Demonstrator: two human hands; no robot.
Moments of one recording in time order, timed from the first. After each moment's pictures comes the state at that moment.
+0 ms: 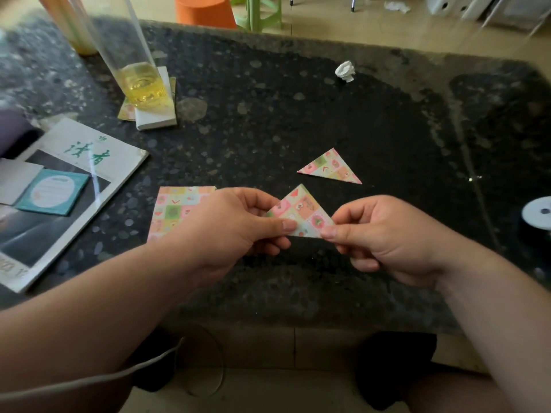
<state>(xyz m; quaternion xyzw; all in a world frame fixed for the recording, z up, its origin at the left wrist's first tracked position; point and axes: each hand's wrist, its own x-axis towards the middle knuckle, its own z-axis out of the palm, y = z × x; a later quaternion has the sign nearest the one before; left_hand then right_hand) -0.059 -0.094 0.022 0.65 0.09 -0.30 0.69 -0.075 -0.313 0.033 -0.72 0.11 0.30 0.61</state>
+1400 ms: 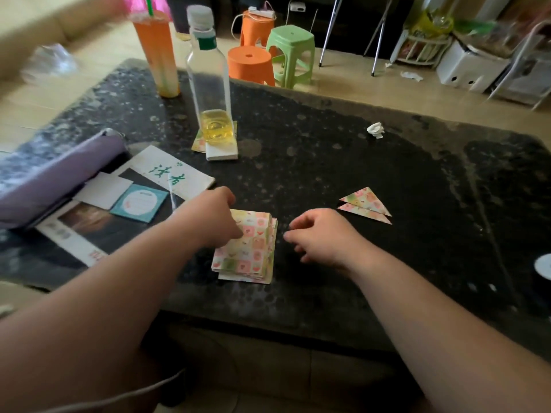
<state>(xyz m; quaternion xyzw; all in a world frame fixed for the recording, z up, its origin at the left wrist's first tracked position) -0.020 0.026 0.031 0.96 0.07 -0.20 0.20 -0.040 -0.179 0.035 -0.87 0.10 0.25 0.41</state>
